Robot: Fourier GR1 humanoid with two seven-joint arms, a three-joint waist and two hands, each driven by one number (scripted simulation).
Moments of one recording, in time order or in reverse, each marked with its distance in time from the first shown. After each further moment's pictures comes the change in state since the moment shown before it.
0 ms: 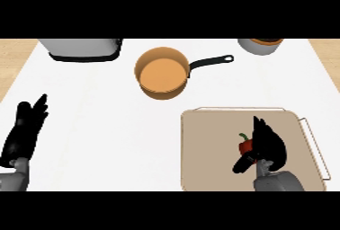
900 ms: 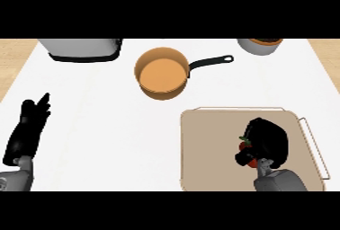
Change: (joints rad) left arm -0.012 -0.057 0.043 -0.015 -0.069 -0.037 0.027; right arm -0.018 -0.044 0.063 -0.038 0.189 -0.070 -0.087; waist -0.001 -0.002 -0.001
